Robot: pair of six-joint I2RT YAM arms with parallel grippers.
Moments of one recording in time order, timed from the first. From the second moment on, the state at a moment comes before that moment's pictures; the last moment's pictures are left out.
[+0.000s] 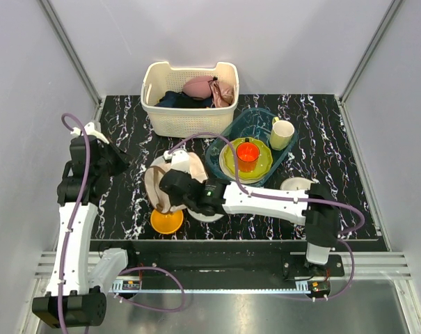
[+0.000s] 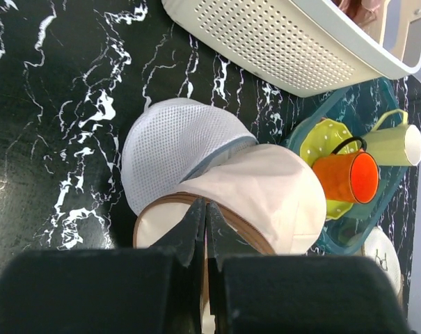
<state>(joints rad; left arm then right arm) 0.04 0.87 1.03 -0.72 0.17 -0.55 1.28 1.81 1.54 -0.42 0.46 0.71</state>
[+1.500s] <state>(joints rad) -0.04 0.88 0.80 -0.31 0.89 -0.65 0.64 1.47 1.35 -0.37 -0.81 0.63</state>
